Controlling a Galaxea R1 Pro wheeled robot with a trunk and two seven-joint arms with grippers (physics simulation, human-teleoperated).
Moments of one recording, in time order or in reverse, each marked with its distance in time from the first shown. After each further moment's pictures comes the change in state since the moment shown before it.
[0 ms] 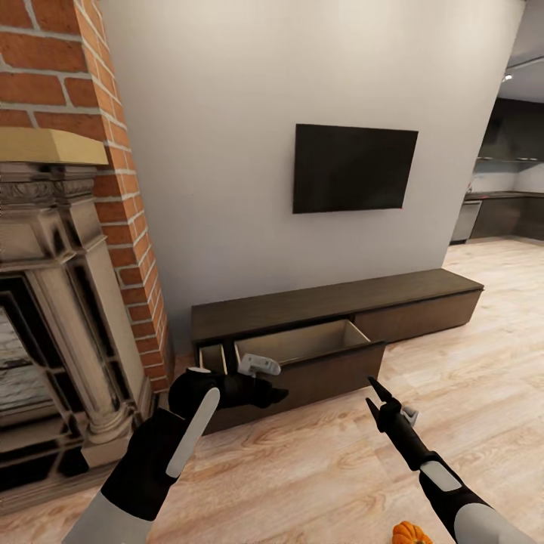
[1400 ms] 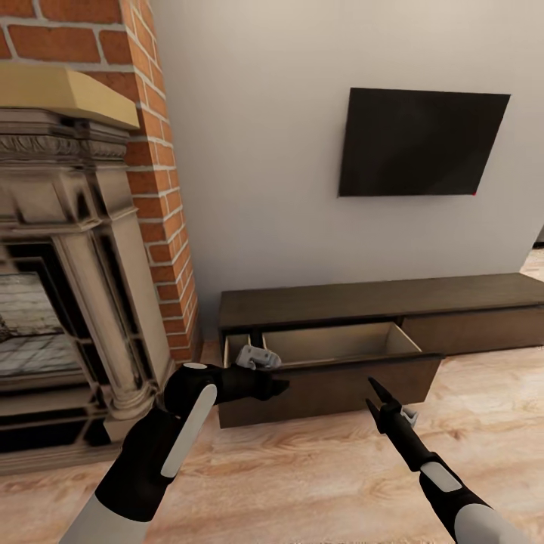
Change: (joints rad) left arm 0.000 0.001 0.002 -0.077 0.002 0.000 -0.001; right arm 0.000 0.000 -0.005 0.006 -0.002 0.009 -0.001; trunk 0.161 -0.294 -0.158
